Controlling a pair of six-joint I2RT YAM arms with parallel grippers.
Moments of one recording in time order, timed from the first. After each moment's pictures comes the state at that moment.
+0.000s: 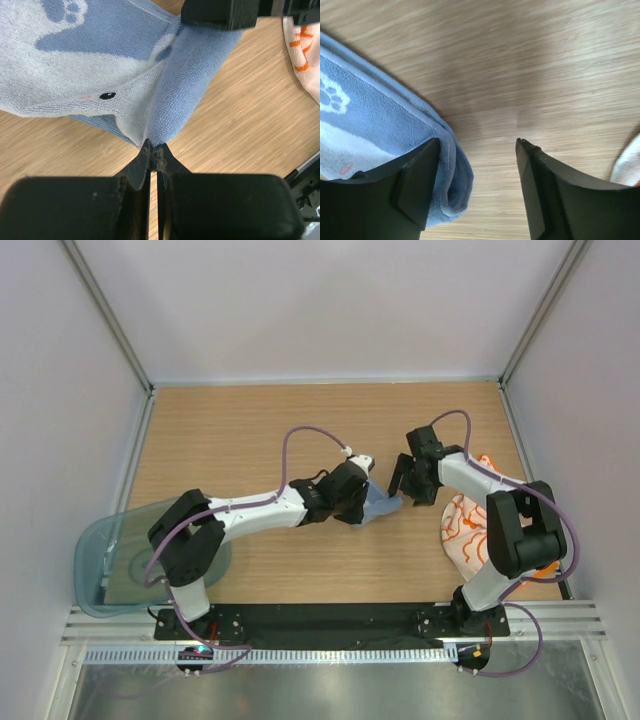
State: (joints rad) left arm -0.99 1.78 1.21 -0.24 -0.07 -0.53; right arm 0.27 1.63 0.99 -0.56 0.01 0.59
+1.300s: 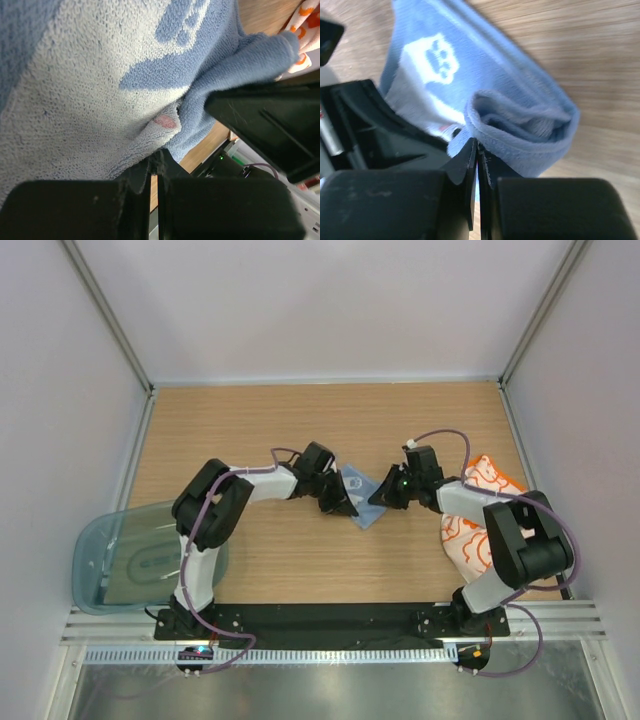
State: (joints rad) left arm -0.68 2.04 1.21 -0.10 0.54 -0.98; right arm 0.31 1.55 0.71 -0.01 -0.35 0.73
